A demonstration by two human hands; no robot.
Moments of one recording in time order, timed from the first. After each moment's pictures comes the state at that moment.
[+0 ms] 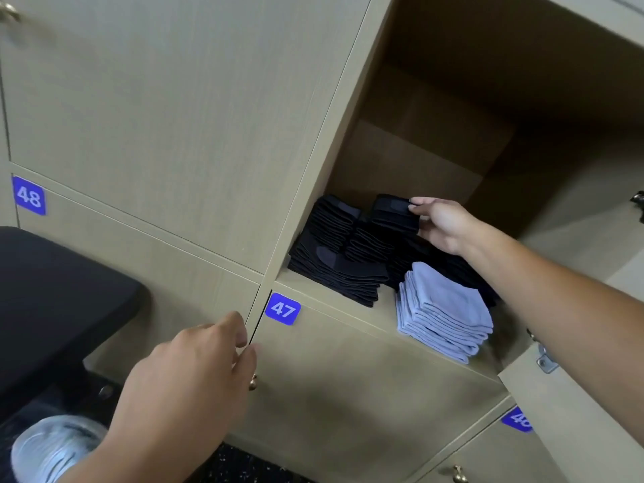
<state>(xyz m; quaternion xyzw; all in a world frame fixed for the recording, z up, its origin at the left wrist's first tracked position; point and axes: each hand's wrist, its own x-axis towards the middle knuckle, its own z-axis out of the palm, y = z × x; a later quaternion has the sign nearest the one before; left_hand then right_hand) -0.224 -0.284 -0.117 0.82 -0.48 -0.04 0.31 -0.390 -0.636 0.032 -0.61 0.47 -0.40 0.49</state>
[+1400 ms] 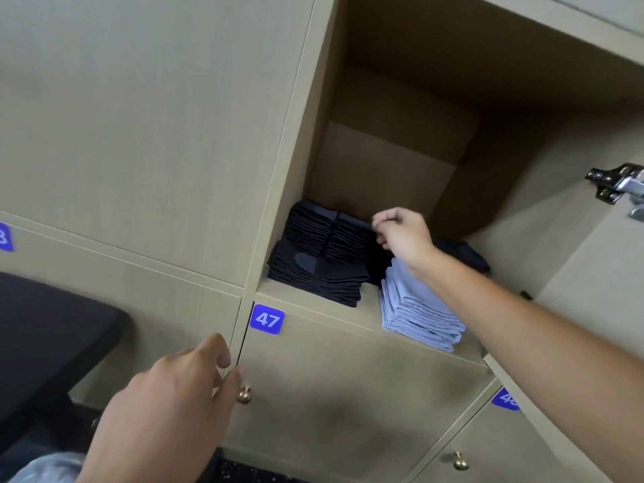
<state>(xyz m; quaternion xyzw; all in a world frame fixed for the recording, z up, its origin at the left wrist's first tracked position) -0.219 -0.288 -0.125 0.81 -0.51 -0.04 0.29 -0.388 -0.593 -0.007 -0.70 0.51 -0.42 0.27</state>
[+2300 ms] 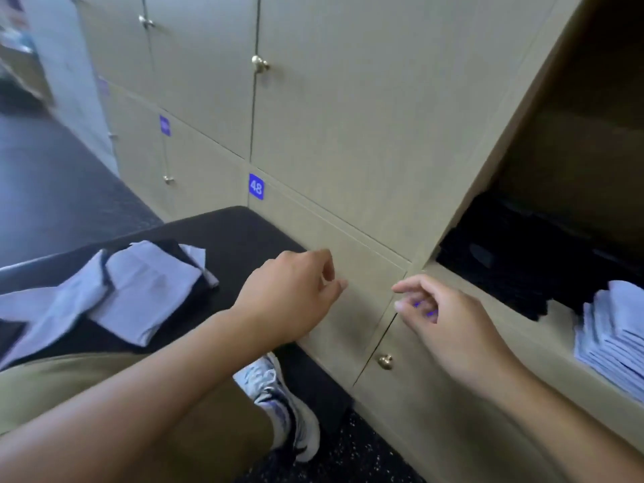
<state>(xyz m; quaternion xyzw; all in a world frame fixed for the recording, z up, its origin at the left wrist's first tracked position) -0.168 -0.246 -0.099 0.86 -0.42 -0.05 0.27 -0.335 -0.398 -0.086 -0.90 0.26 -0.18 0.31</state>
